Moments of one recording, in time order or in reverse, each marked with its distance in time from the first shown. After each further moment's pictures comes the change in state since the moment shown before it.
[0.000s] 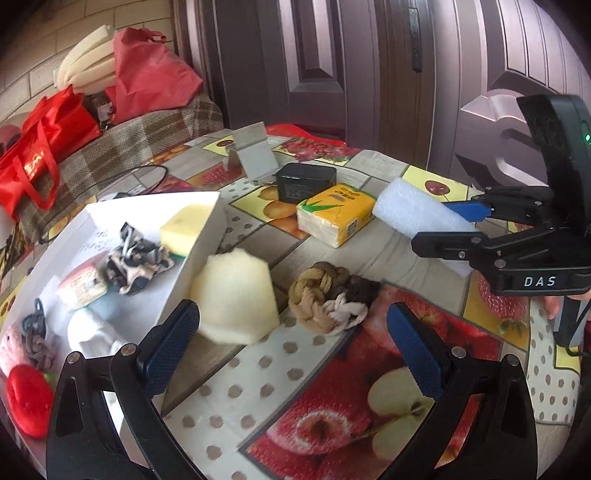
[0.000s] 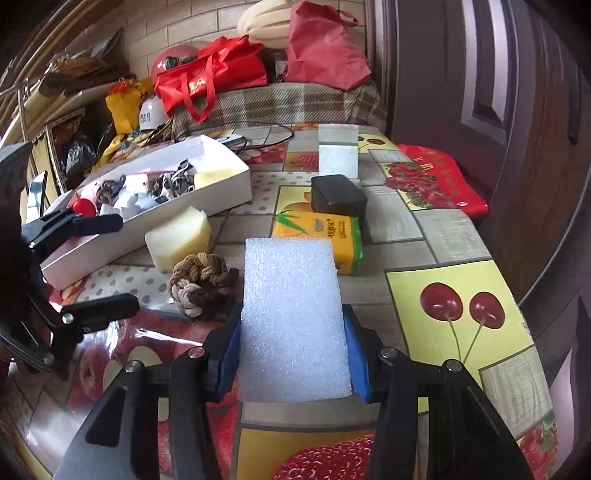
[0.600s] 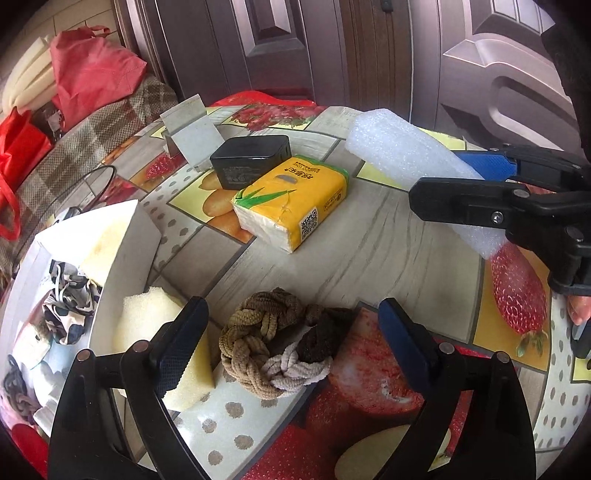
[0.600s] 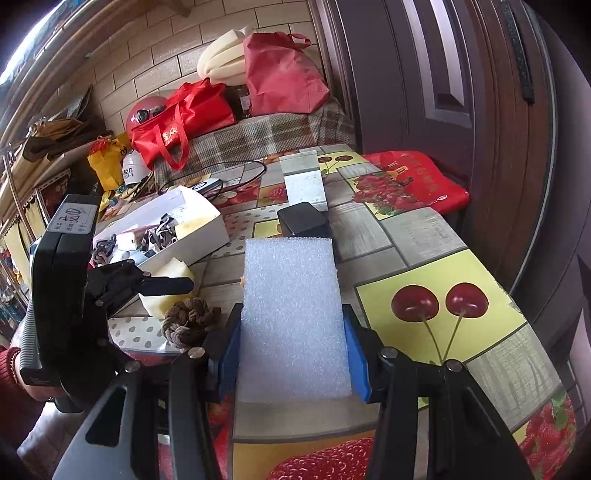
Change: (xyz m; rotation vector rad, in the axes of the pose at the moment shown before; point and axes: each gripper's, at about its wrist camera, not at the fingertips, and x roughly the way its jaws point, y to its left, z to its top) left arm 0.054 -0.029 0.019 0.104 0.153 -0.052; right arm -0.011 -0.026 0.003 0.170 -0.100 0.021
